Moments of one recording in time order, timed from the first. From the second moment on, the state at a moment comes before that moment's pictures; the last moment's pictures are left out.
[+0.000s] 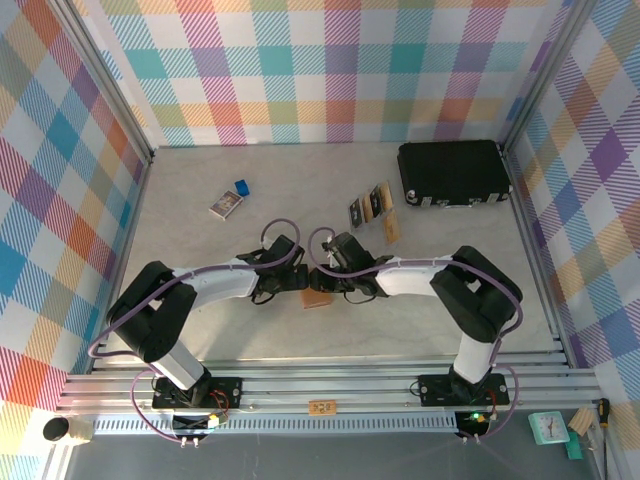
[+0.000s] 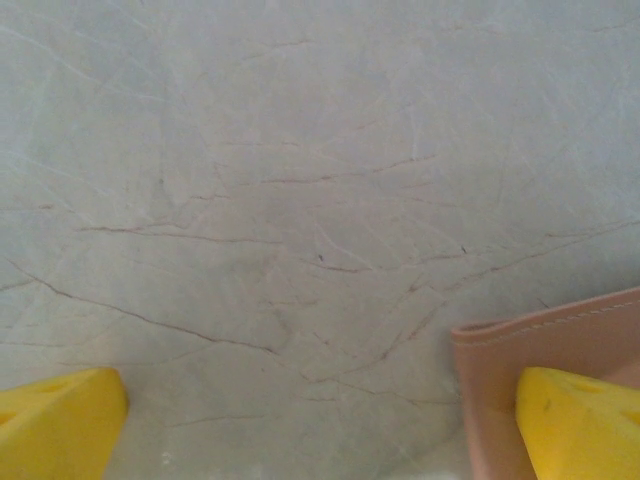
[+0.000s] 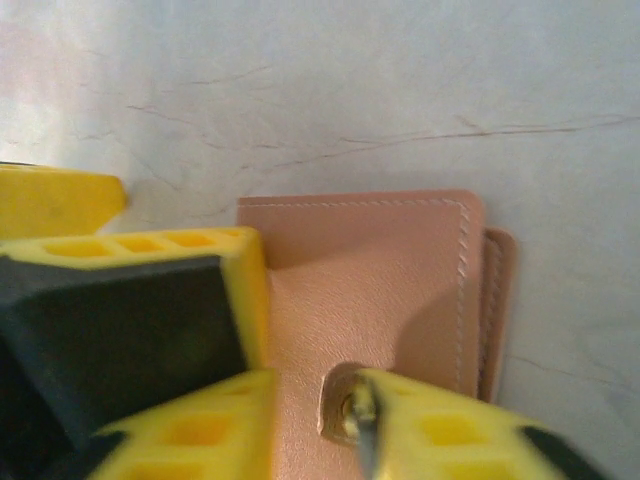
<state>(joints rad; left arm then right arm) -0.67 1.61 0.81 -0.33 -0.24 -0.68 0.82 1.76 0.89 0.01 -0.23 0.72</state>
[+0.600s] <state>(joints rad) -0.46 1.28 0.92 -0.39 -0.19 -0.62 0.64 1.19 0.88 -0.37 -0.16 0.67</state>
